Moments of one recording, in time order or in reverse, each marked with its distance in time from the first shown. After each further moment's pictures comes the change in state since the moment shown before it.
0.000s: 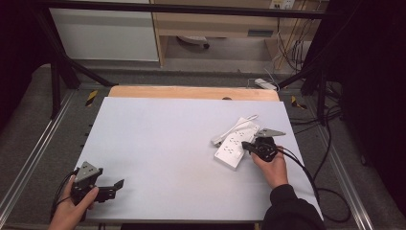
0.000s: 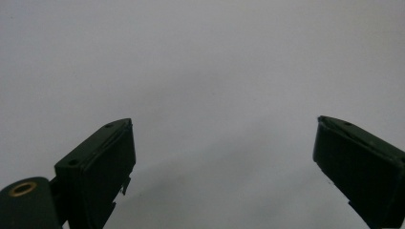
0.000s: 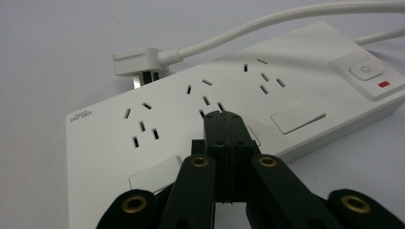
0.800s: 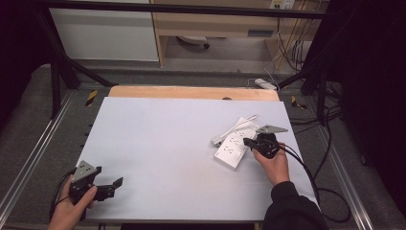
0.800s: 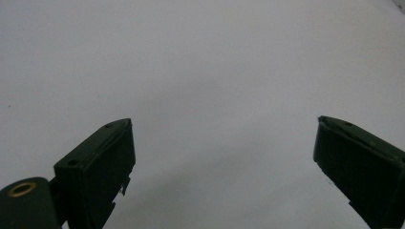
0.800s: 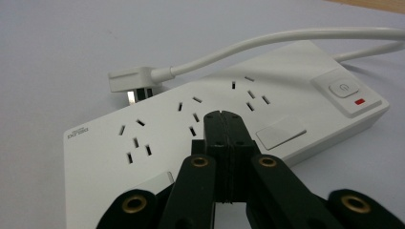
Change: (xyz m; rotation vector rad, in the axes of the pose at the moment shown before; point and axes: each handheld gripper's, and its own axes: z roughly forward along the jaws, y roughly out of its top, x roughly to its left) left arm 0.001 0.002 -0.004 -0.040 0.003 -0.014; right arm -0.004 0.011 -0.005 -0.013 -0.014 0.008
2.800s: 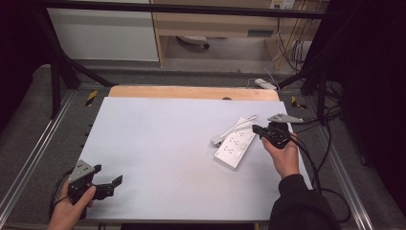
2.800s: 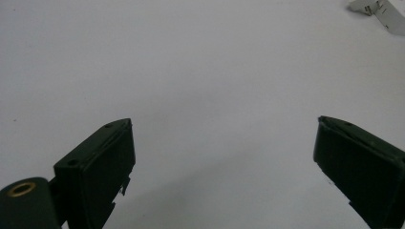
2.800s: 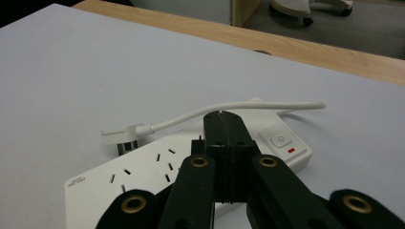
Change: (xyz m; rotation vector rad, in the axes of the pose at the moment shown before) left arm 0.000 0.003 -0.004 -0.056 -0.008 -0.008; right arm -0.014 0.034 -0.032 -0.103 -0.051 0.019
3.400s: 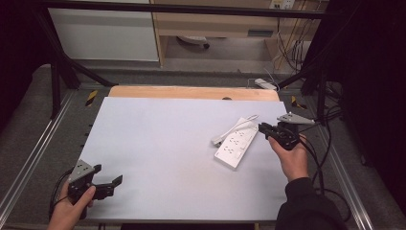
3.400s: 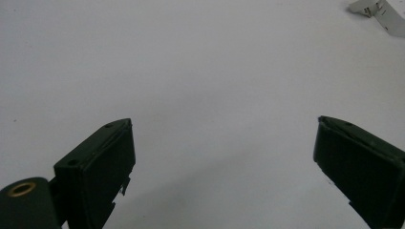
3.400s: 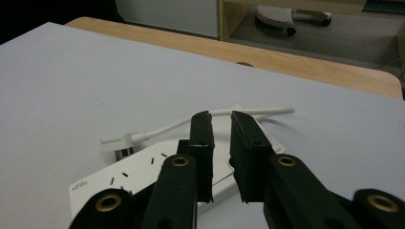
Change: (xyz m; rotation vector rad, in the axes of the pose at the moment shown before) left arm 0.000 0.000 0.000 -0.003 -0.001 -0.004; right arm -0.003 0.006 -0.027 -0.045 -0.046 0.018
